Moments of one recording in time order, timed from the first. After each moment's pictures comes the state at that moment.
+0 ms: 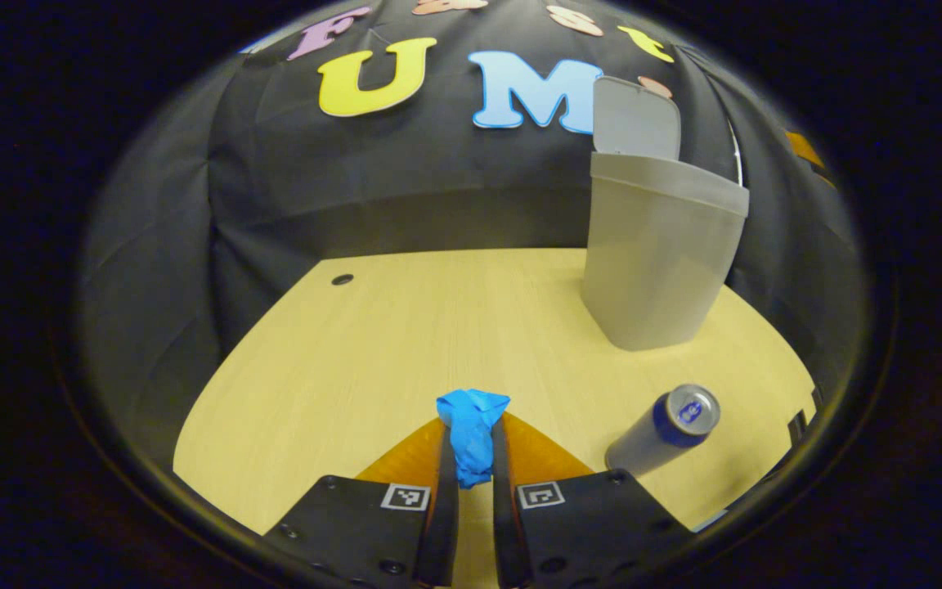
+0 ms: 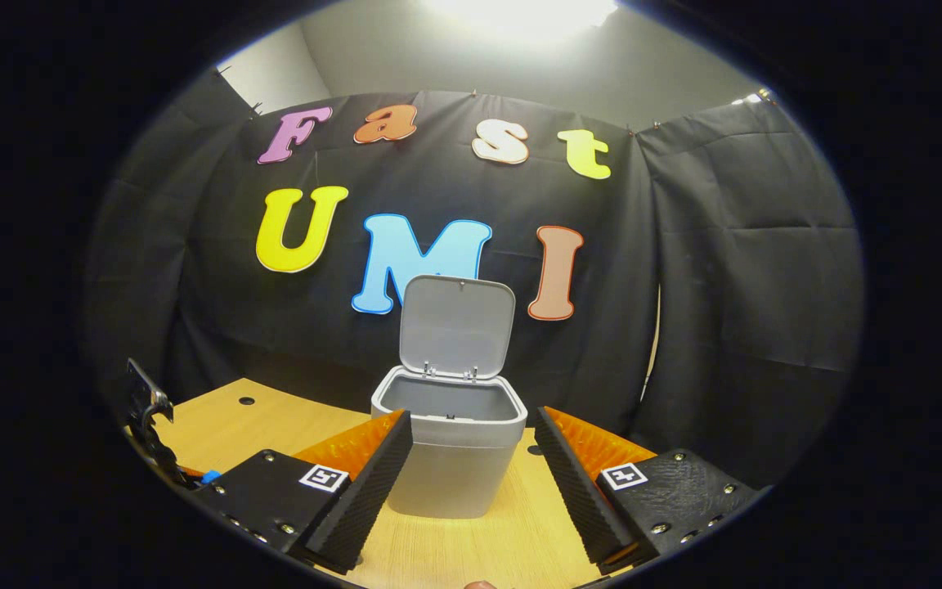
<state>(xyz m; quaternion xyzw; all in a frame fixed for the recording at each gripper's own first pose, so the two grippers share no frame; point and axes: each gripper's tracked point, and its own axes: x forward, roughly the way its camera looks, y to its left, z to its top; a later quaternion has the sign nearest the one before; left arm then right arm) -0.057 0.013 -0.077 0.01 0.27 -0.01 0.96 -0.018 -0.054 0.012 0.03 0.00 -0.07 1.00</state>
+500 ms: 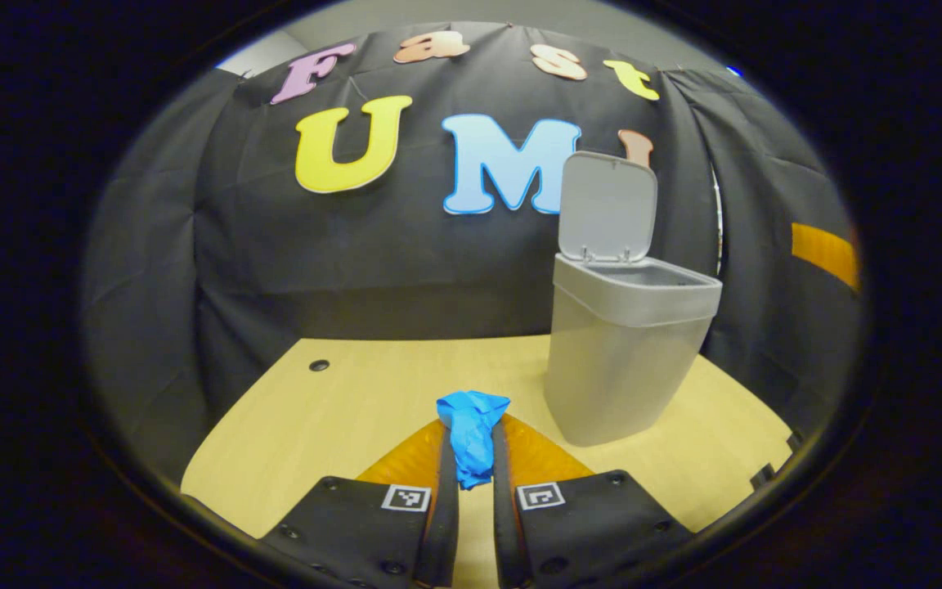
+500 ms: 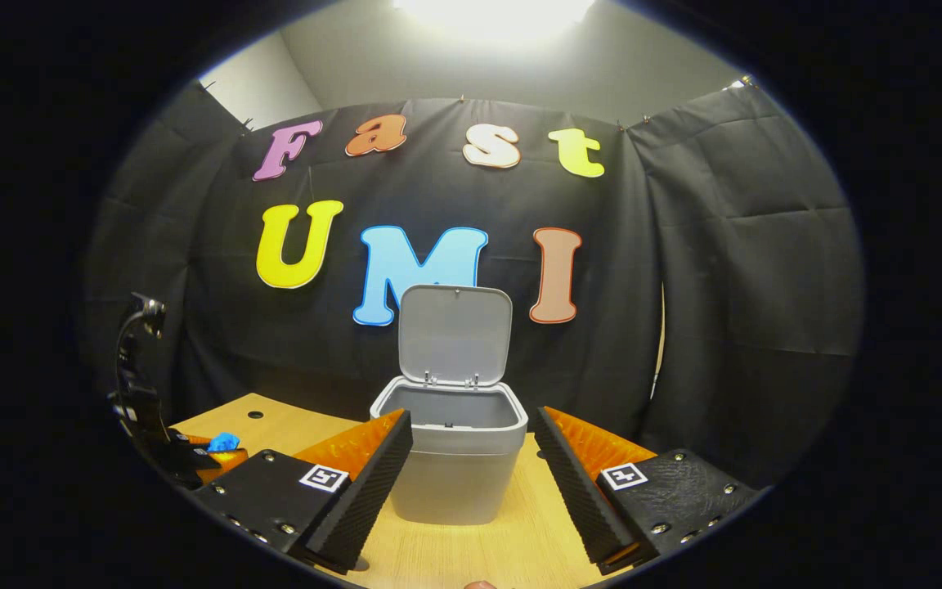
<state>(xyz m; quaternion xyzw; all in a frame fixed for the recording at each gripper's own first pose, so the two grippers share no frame) -0.001 -0.055 0.048 0.01 0.15 -0.05 0.99 -0.019 -0.070 0.013 0.05 -0.01 -0.07 1.00</state>
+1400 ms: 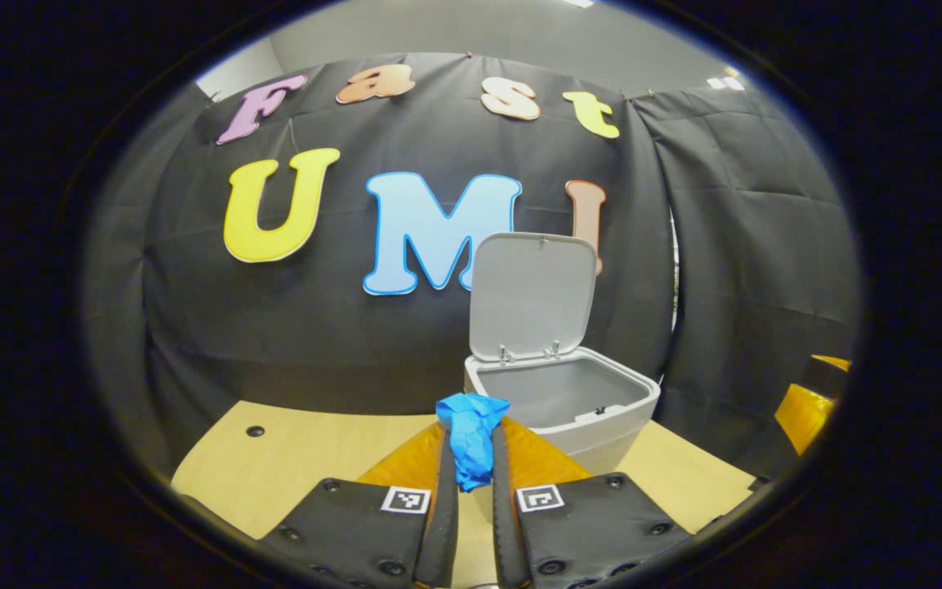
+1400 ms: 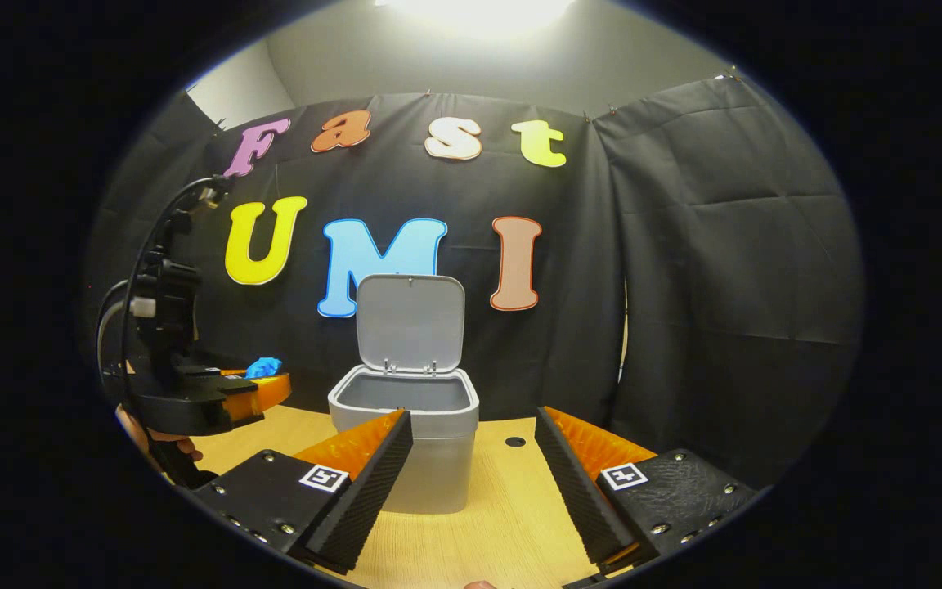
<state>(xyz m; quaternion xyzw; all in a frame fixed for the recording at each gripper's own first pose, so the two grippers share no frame) 0.071 -0.179 0.141 0.00 0.08 -0.14 0.99 -0.039 -0.109 -0.007 0.07 0.01 -0.11 0.99</state>
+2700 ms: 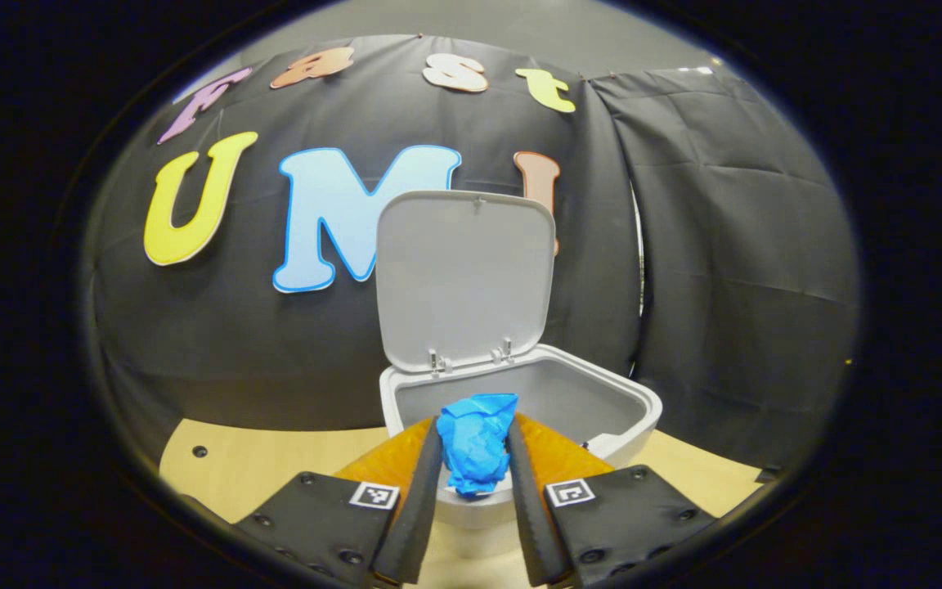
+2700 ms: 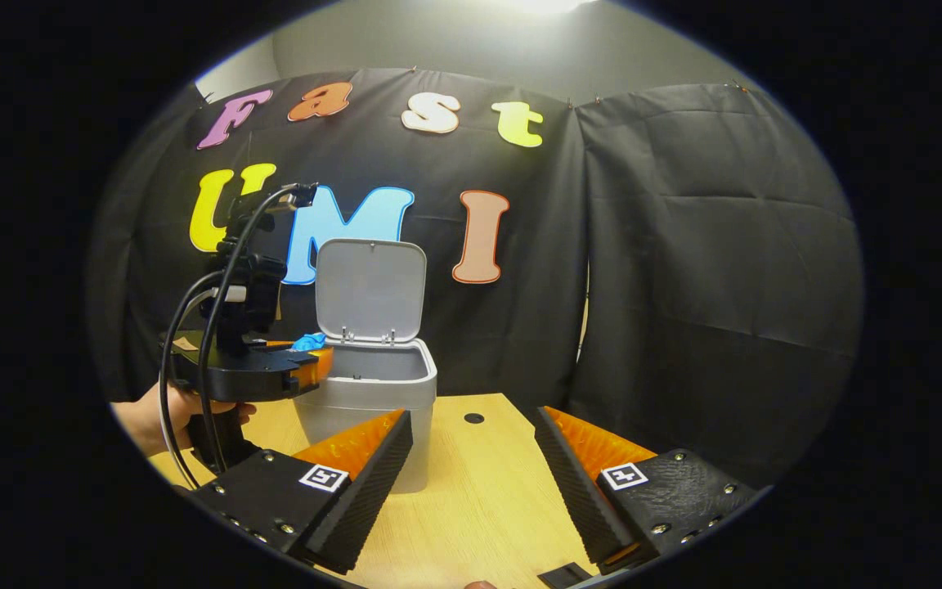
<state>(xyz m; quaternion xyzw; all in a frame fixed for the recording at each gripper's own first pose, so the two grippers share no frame) 0.145 -0.263 0.113 0.02 0.08 -0.22 0.97 -0.050 -0.126 -0.035 0.06 0.07 -0.18 0.98</state>
